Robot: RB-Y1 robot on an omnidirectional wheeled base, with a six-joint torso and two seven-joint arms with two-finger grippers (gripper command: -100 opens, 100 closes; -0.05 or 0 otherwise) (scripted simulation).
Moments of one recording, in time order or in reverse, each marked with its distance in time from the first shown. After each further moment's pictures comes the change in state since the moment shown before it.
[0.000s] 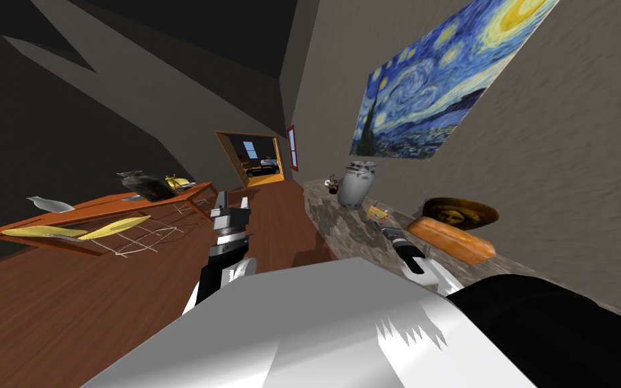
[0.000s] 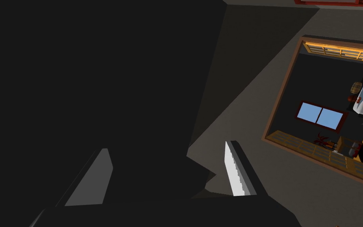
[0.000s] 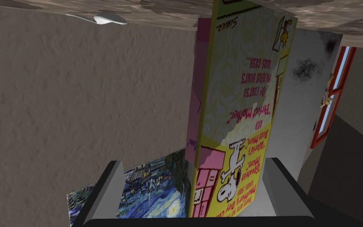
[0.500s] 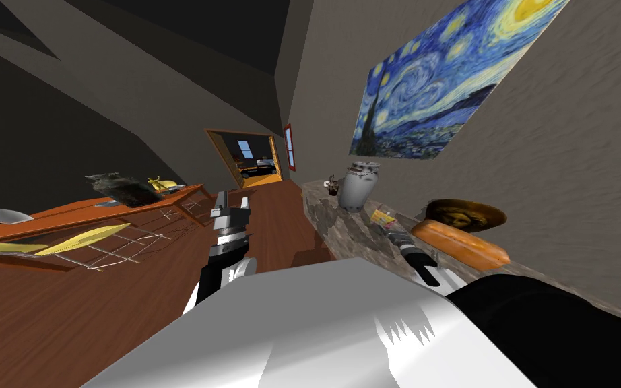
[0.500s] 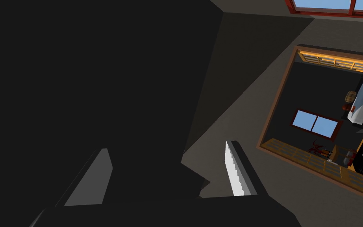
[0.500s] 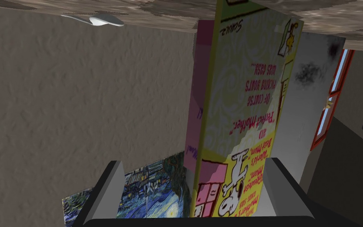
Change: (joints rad) left arm 0.000 0.000 0.000 0.000 0.000 0.000 0.000; right arm 0.059 -0.009 -0.042 0.028 -0.011 -0.118 -0.011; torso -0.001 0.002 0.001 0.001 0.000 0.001
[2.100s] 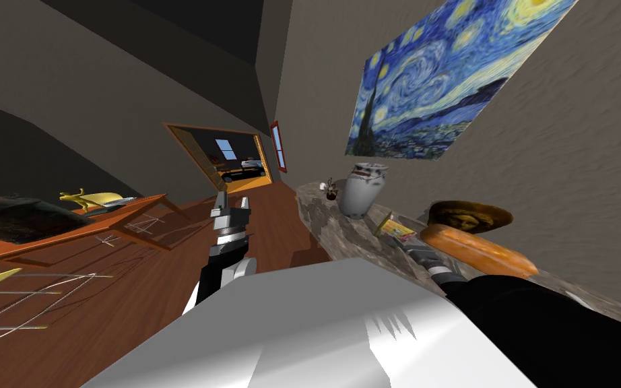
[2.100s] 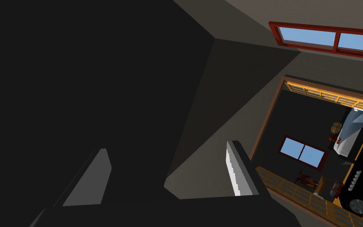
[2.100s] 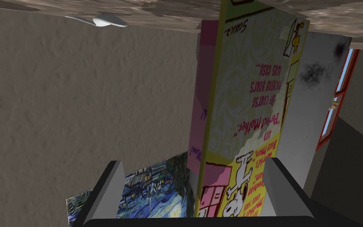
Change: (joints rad) left arm 0.000 0.000 0.000 0.000 0.000 0.000 0.000; right arm 0.124 -0.020 -0.139 0.152 -0.031 -0.378 -0.011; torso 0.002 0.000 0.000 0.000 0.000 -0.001
